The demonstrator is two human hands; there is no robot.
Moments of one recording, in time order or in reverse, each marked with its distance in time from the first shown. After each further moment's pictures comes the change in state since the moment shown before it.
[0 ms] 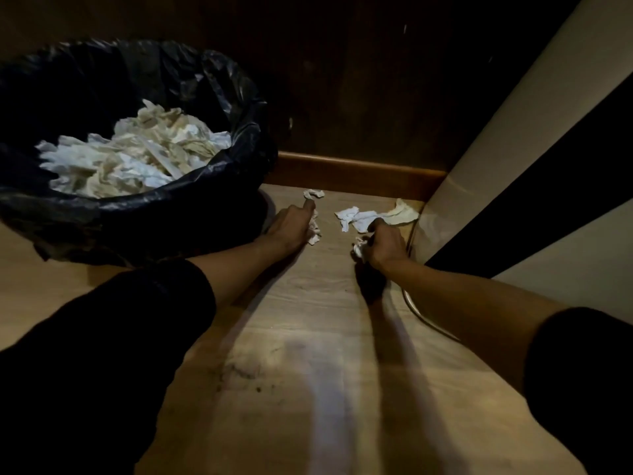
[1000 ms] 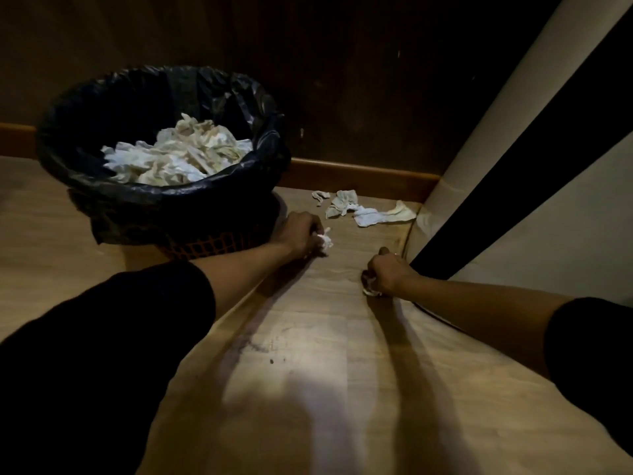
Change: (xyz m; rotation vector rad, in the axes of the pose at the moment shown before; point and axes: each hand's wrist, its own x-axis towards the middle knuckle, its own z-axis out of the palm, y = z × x) left_hand -0.064 0.023 -0.041 -0.312 -0.009 -0.078; right_hand -0.052 0.023 -0.003 -0.479 -0.367 -0.215
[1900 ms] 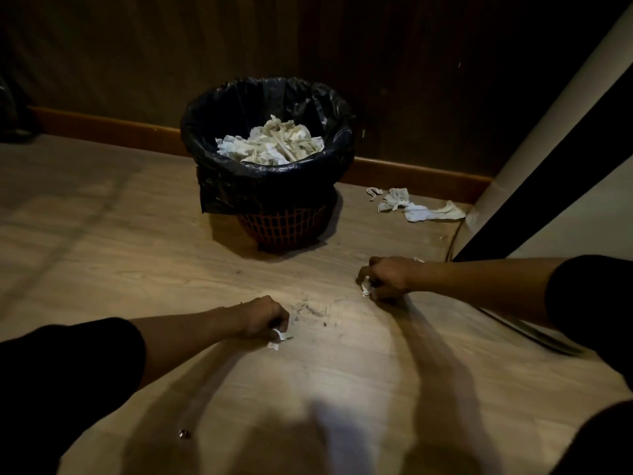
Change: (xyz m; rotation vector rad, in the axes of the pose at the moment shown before) left_hand -0.256 -0.104 -0.038 0.260 -0.608 0.087; right_hand -0.031 -0.086 0.002 -0.294 -0.198 -0.583
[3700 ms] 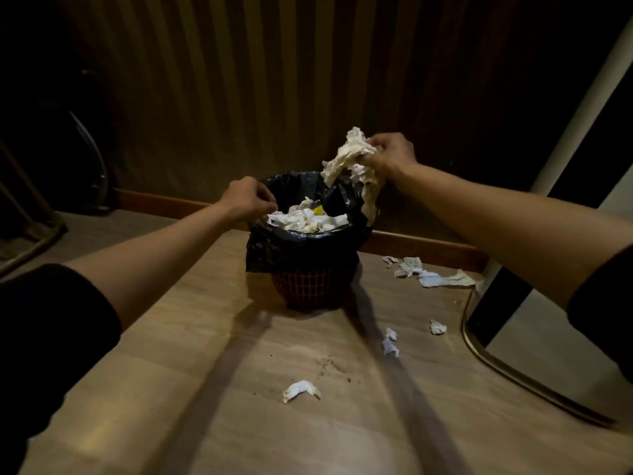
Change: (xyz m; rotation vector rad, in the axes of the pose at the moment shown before) left_hand -0.129 0.038 -0.288 -0.377 0.880 -0.397; right_hand -0.087 -0.091 -0.314 0.872 1.139 0.150
